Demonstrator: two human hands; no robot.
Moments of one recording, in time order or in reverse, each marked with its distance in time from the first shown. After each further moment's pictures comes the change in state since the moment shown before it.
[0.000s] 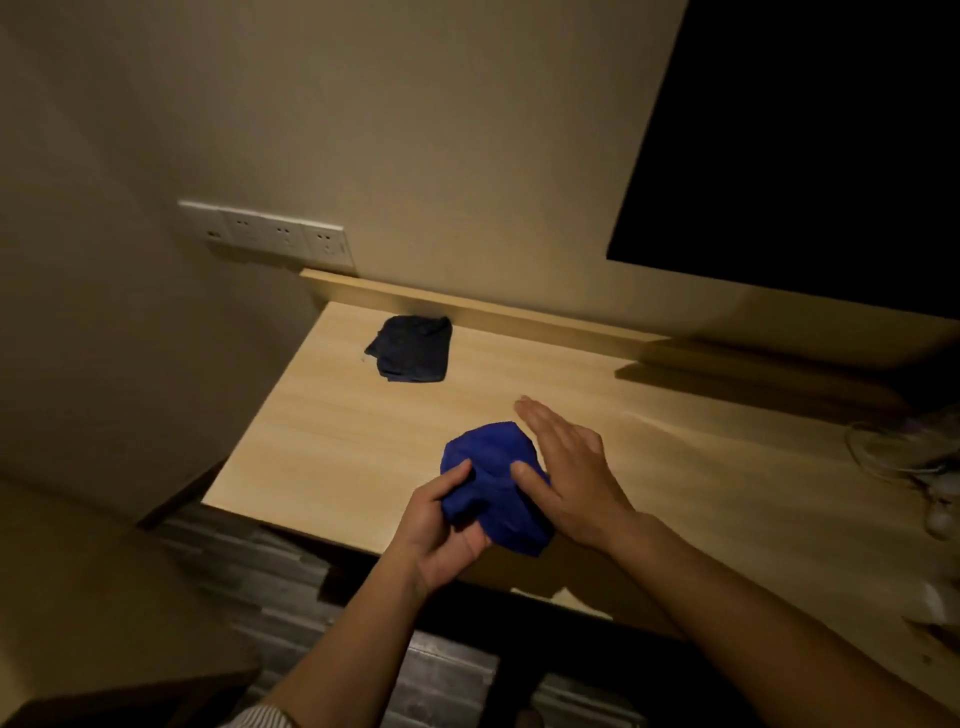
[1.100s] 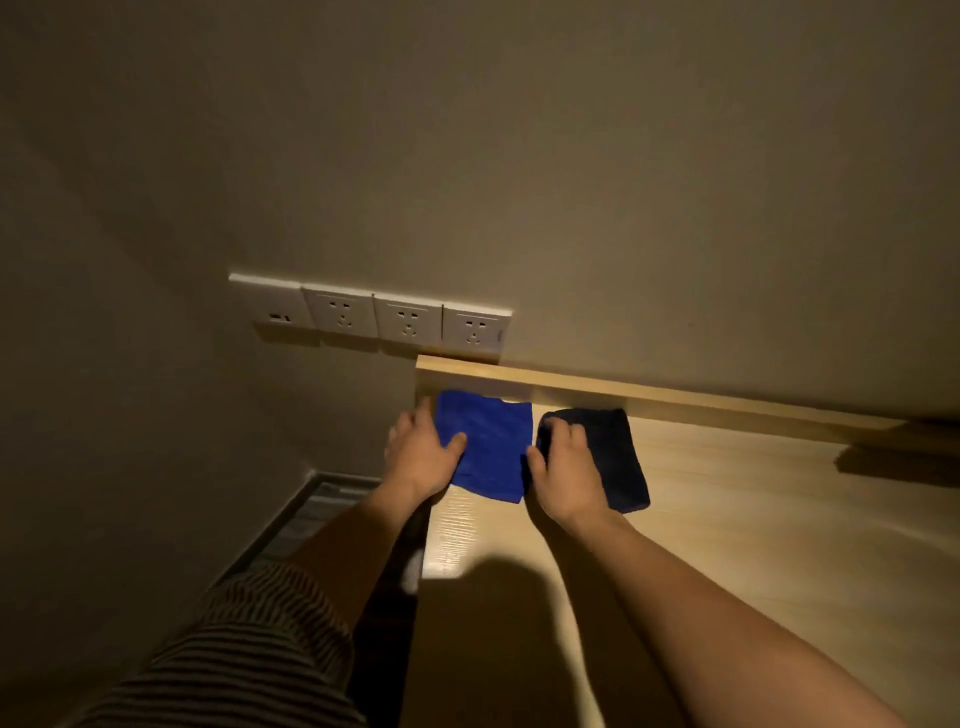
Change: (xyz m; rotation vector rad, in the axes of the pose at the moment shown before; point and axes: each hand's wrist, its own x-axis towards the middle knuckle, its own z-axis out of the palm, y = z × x) left_hand 0.222 0.449 -0.174 1.708 0.327 0.294; right_hand 0.402 -0.112 0.211 0.079 0.139 0.719
